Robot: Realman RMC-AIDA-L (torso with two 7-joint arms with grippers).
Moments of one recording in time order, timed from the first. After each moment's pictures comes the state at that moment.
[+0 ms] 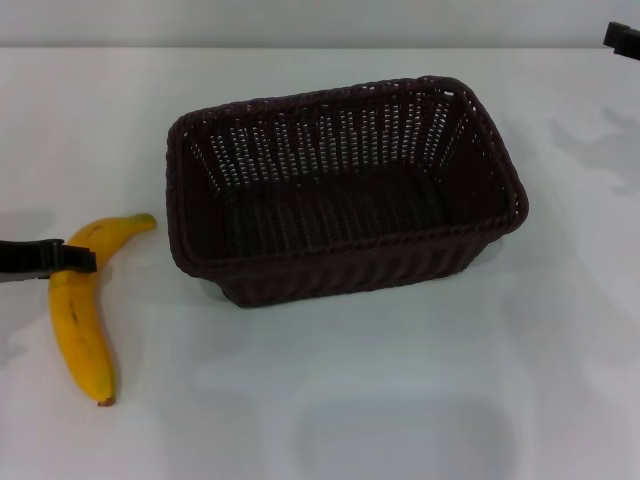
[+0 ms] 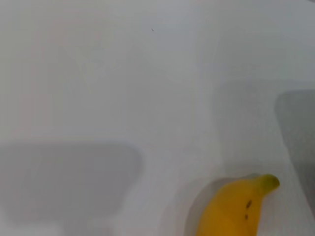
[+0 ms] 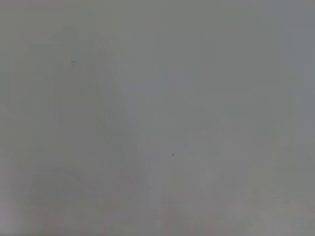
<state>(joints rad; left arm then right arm) -0.25 -2.07 1.14 1.36 -0.63 -1.28 0.30 0.21 2.00 -1.26 -1.35 -1.81 -0.72 2.25</state>
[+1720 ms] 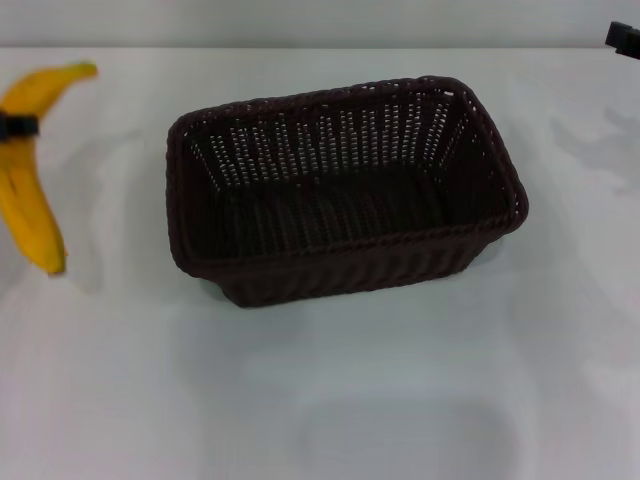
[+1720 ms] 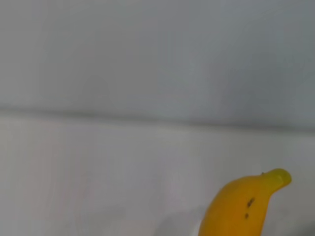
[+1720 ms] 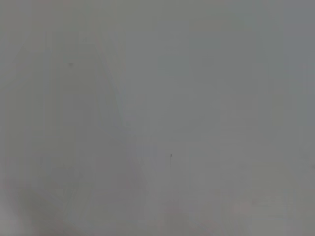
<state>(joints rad) -0.26 -2.07 1.10 1.61 -0.59 -1.21 0.32 0.21 2.00 -1.26 -1.35 -1.80 -0.71 2.25</state>
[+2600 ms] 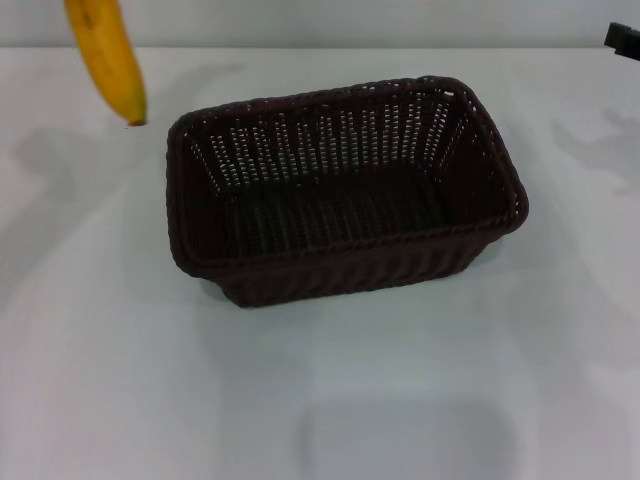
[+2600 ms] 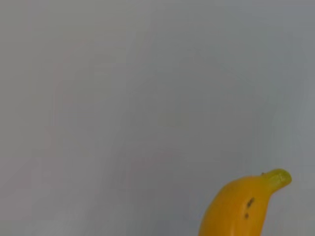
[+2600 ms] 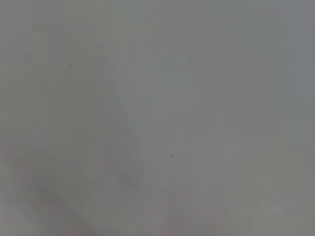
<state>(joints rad) -0.36 -2.07 1.07 1.59 -1.02 -1.04 0.66 0.21 2.00 -1.26 -1.34 -1.79 -0.71 2.23</state>
